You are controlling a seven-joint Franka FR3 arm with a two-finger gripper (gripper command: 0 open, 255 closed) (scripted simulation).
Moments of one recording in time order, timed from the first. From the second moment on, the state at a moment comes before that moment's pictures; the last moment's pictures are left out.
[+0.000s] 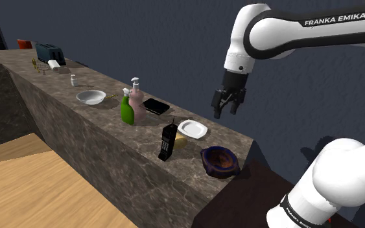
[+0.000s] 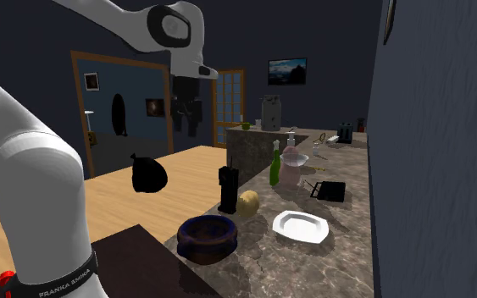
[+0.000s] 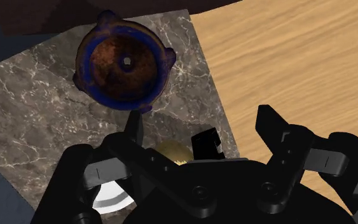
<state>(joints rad) -0.04 -0.61 0.17 -2.47 0.16 1.79 0.18</state>
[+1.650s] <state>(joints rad) -0.10 0.25 0.34 -2.10 -0.02 2.35 1.06</state>
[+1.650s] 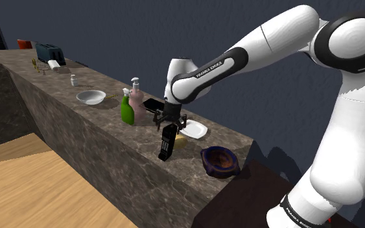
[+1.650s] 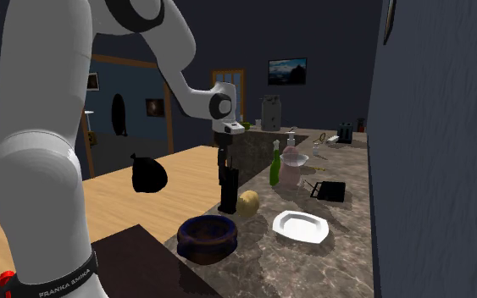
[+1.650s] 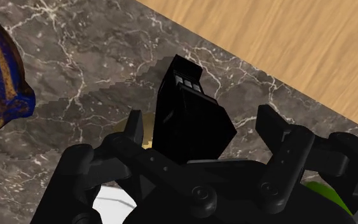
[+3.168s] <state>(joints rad) -0.10 0.28 0.34 -2.11 -0.03 2.39 1.07</state>
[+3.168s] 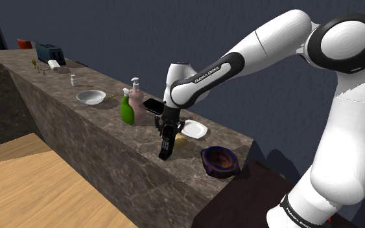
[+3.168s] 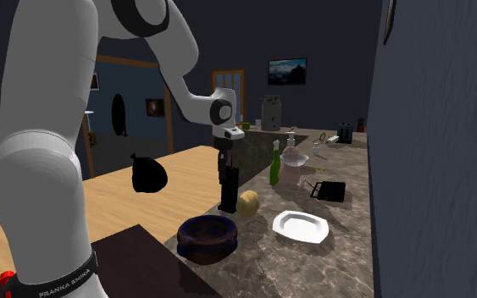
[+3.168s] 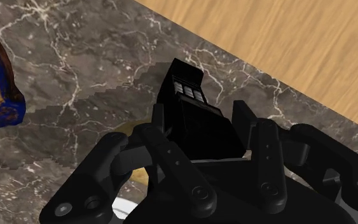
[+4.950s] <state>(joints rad) -0.12 0.09 0.36 -1.96 0.04 2.06 1.04</state>
